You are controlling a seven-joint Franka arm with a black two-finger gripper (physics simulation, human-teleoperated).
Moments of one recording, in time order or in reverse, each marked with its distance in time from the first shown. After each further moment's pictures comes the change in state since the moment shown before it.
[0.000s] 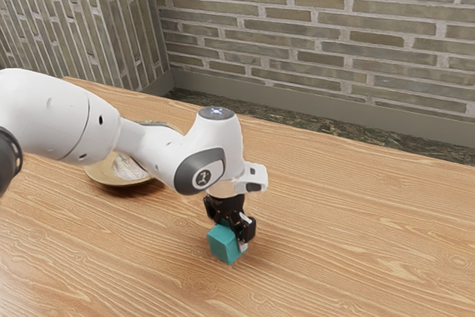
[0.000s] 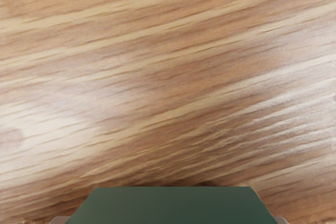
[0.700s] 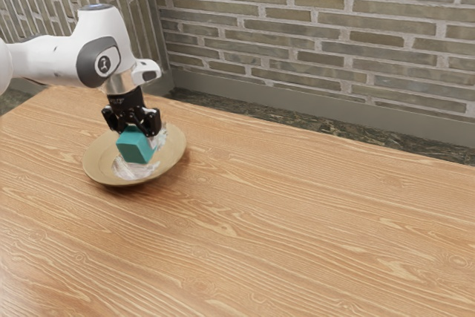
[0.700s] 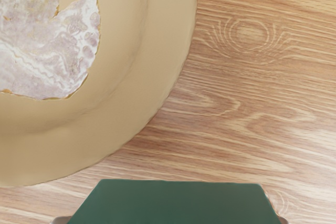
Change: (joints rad) arm 0.447 -0.196 0.011 0.183 0.011 -0.318 -0.013
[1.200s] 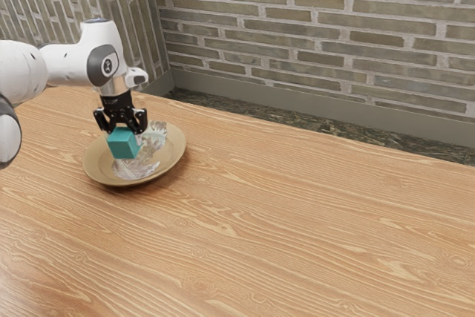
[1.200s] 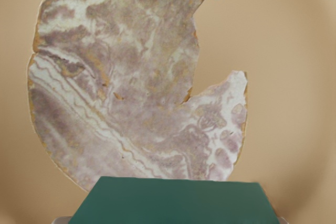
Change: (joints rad) arm 0.159 0.423 0.000 0.439 0.022 -0.097 0.001
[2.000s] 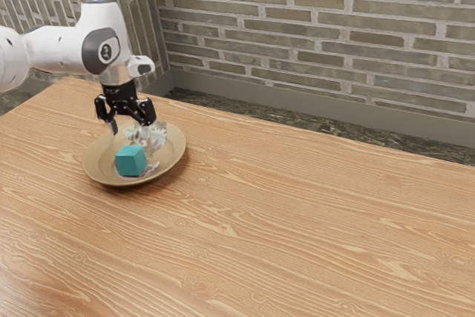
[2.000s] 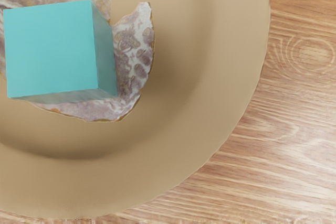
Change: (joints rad) arm -0.105 -0.247 0.013 -0.206 0.001 -0.038 0.024
